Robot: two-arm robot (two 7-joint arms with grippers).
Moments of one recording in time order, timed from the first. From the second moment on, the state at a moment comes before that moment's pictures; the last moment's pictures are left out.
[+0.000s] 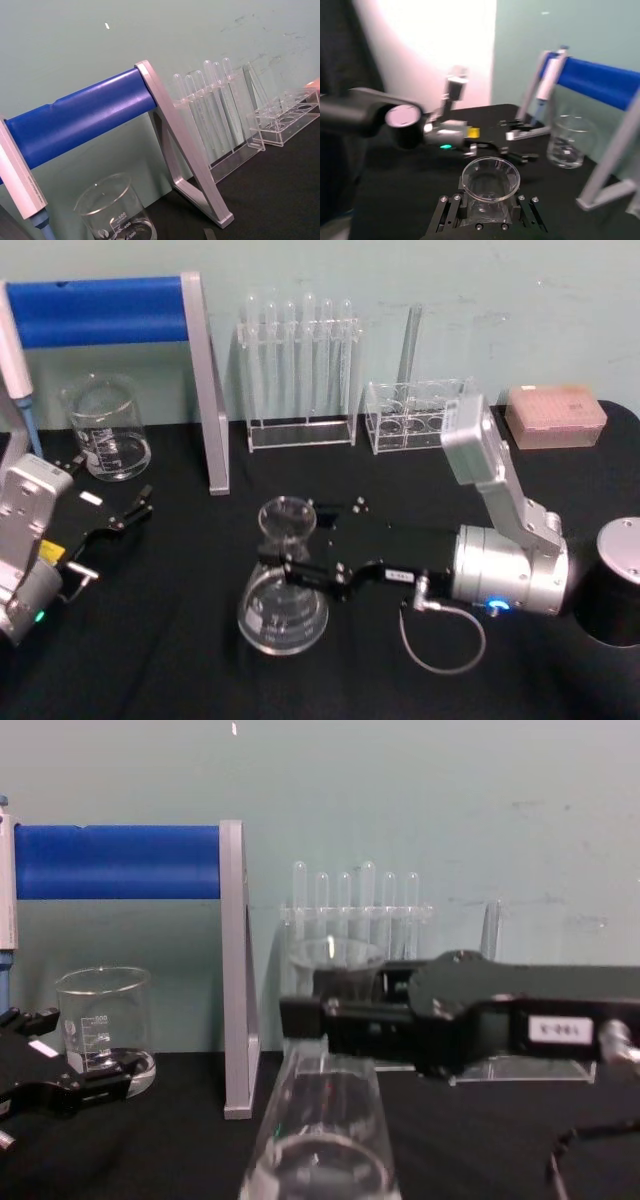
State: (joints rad) left arm -0.20 0.60 0.45 -1.41 -0.25 -0.12 0.03; right arm 0.30 0.57 -0.57 -1.74 0.54 0.15 0.67
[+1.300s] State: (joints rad) left arm -0.20 0.60 0.45 -1.41 -0.25 -0.12 0.03; right arm 0.26 0.26 -0.39 -1.63 0.30 0.26 0.01
